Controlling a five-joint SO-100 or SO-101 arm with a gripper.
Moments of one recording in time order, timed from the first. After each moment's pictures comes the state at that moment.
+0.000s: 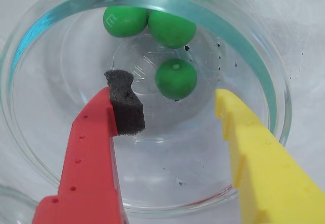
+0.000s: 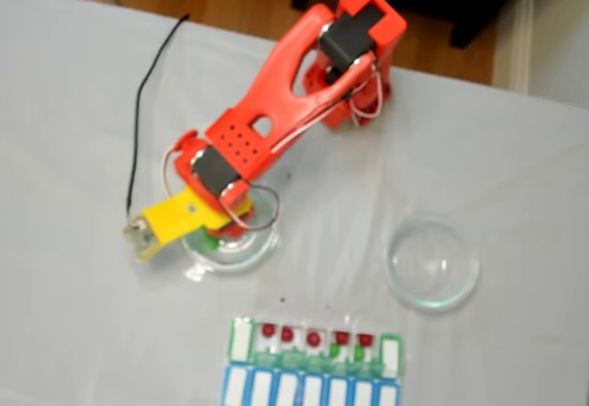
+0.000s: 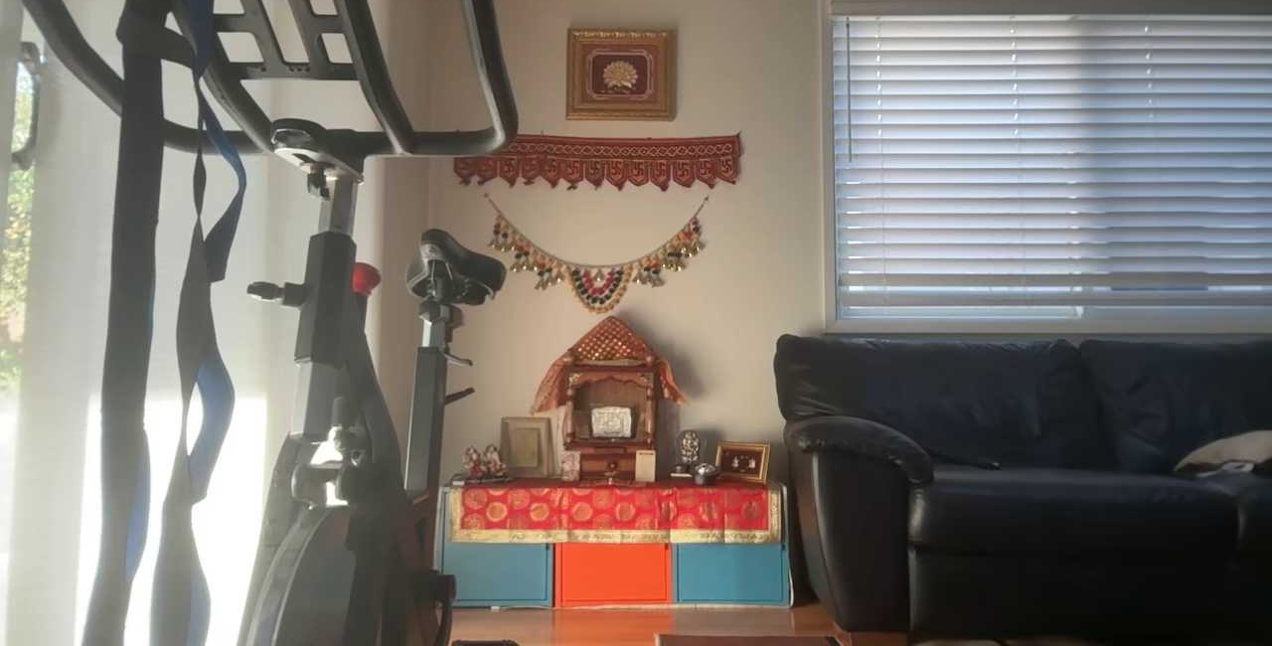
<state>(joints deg) 35.1 104.4 106.2 69.7 -76.2</state>
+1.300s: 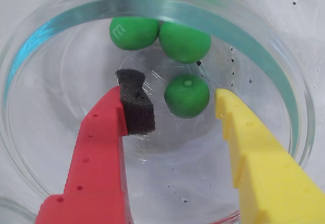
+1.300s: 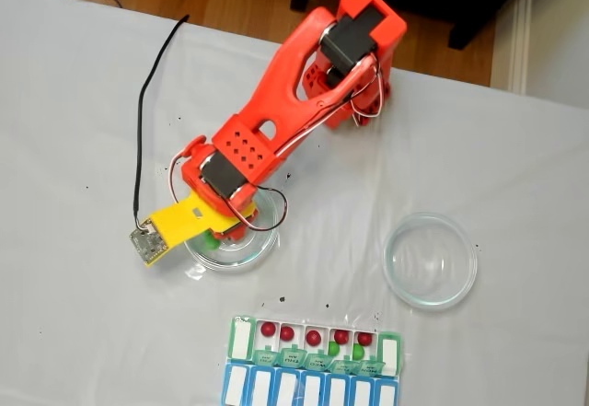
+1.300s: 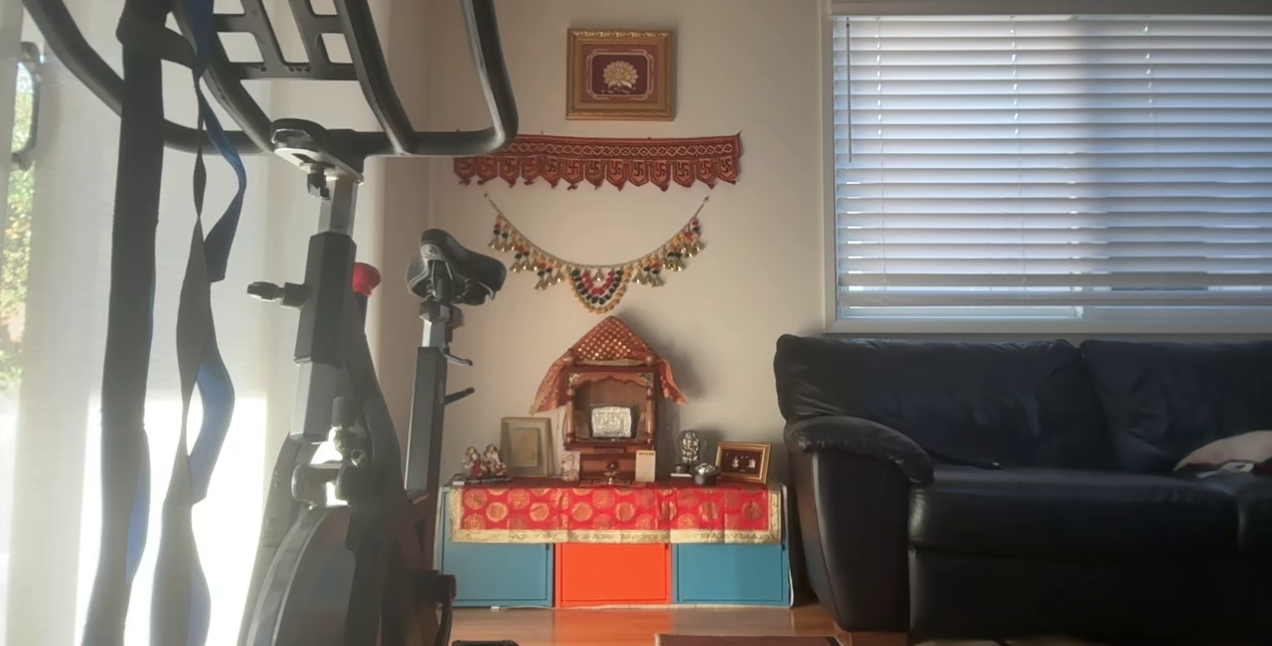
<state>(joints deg) 33.6 104.4 111.4 63.2 -75.7</state>
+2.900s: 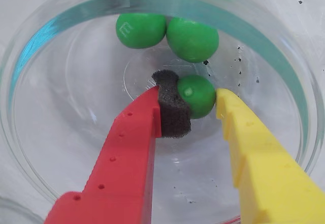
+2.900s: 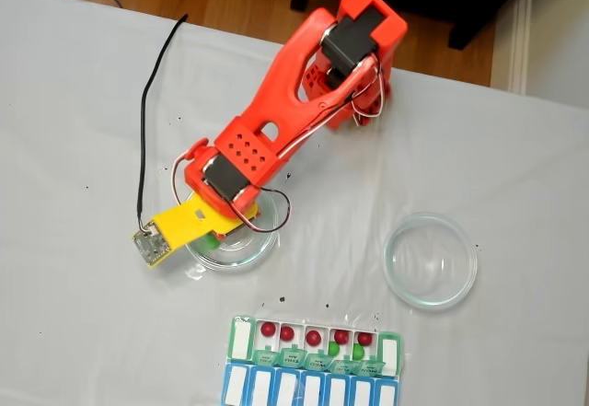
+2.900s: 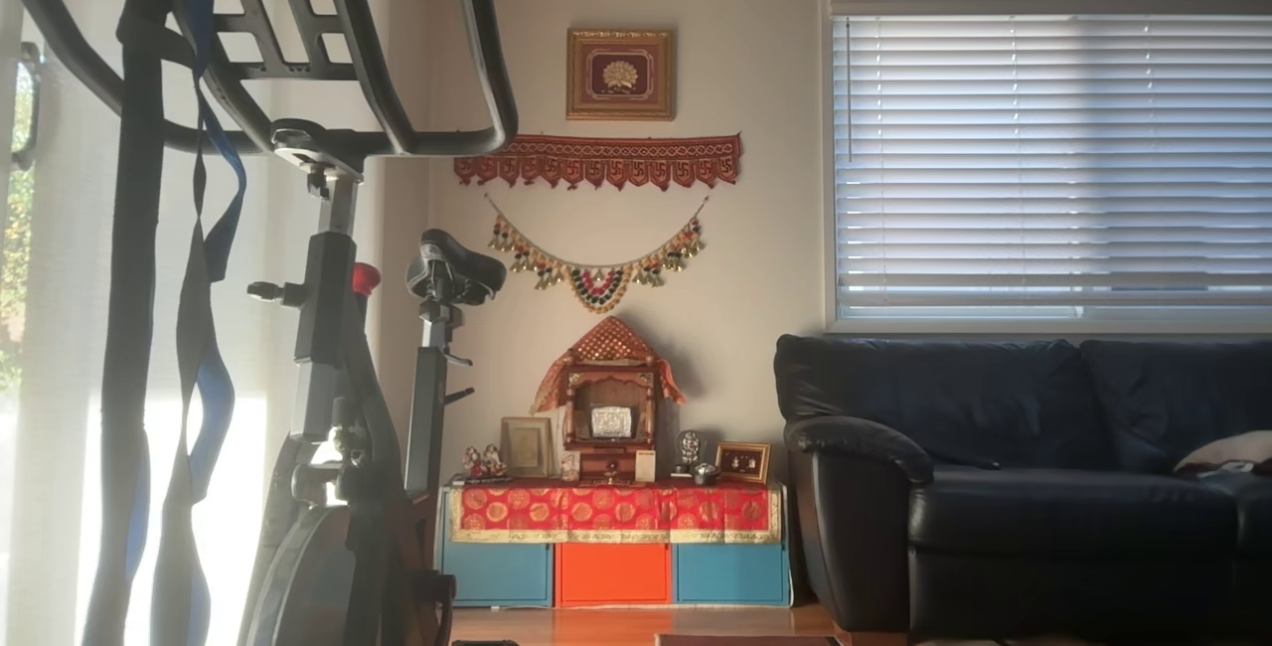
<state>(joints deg) 32.5 104.4 111.6 62.6 -74.8</state>
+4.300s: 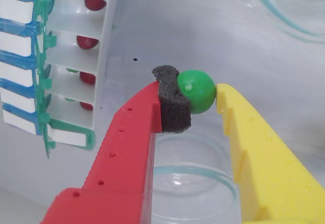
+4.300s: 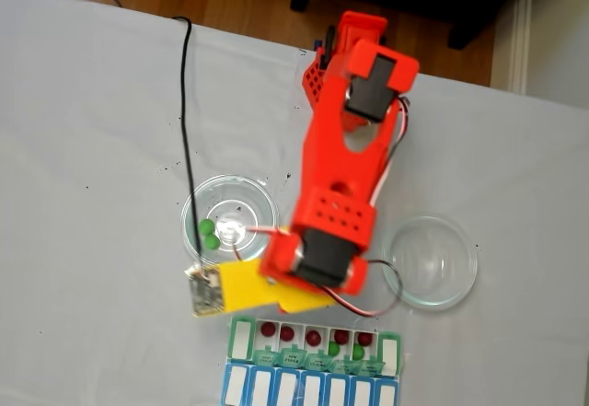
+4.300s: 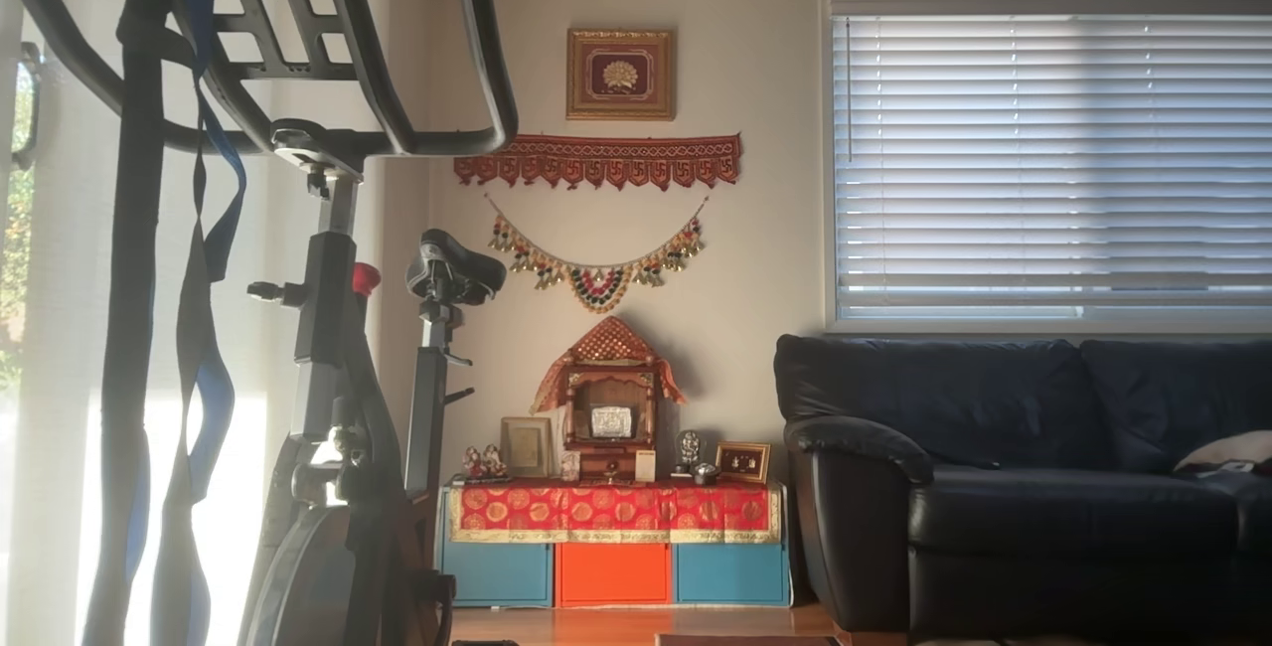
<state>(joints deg) 6.2 90.1 60.5 98.5 -24.7</state>
